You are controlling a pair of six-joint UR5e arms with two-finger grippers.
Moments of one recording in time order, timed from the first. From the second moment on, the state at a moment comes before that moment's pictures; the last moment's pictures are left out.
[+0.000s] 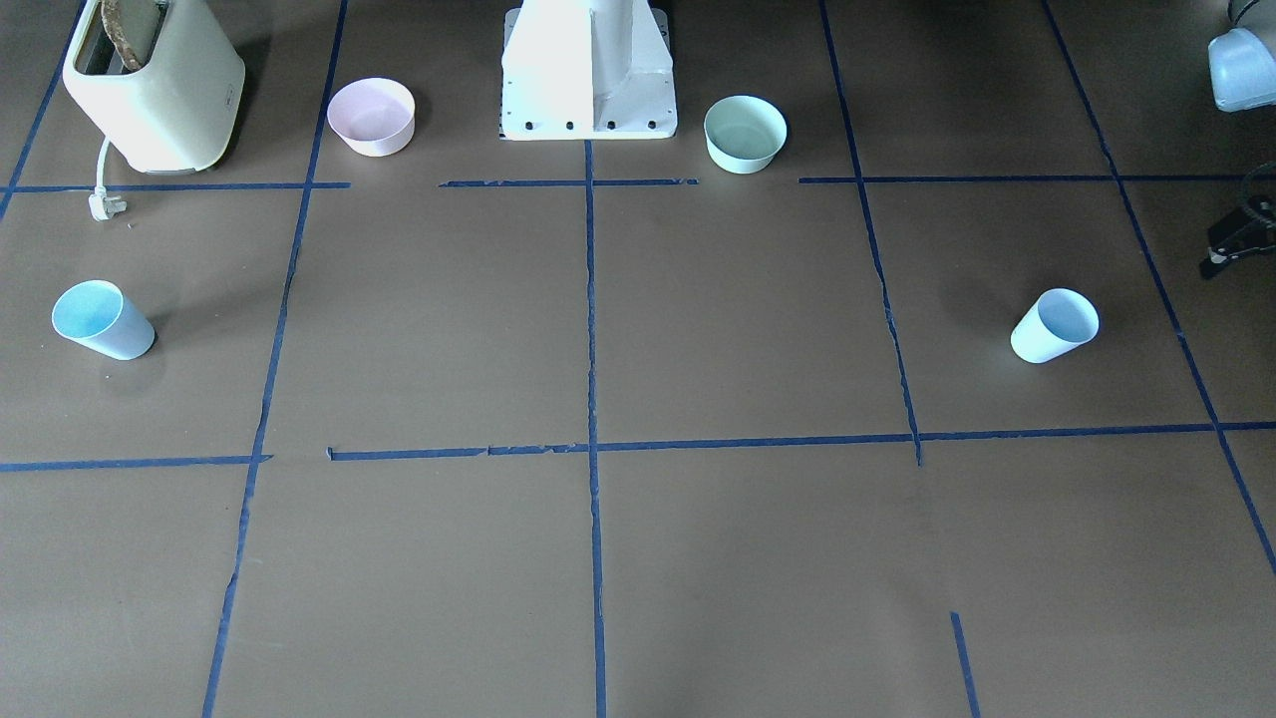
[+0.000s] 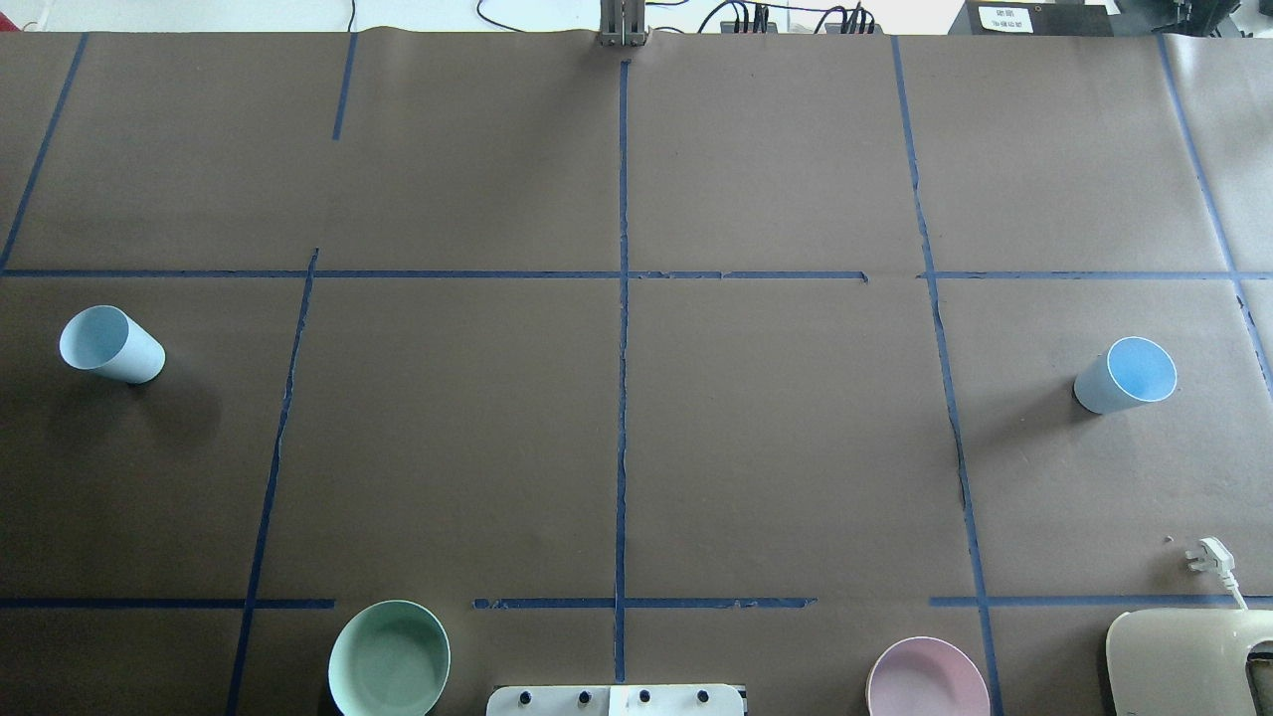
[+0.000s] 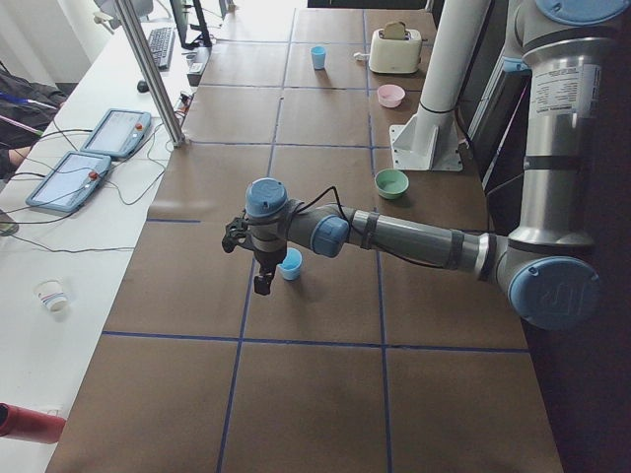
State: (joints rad) left arm -1.31 -1.54 -1.75 -1.77 -2.30 -0.22; right arm 1.58 -1.85 1.84 -1.51 2.35 -0.11
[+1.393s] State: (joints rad) left arm -1.02 -1.52 -1.65 -2.10 -2.18 -0.71; right arm 1.58 -1.85 1.83 -1.52 2.35 -0.11
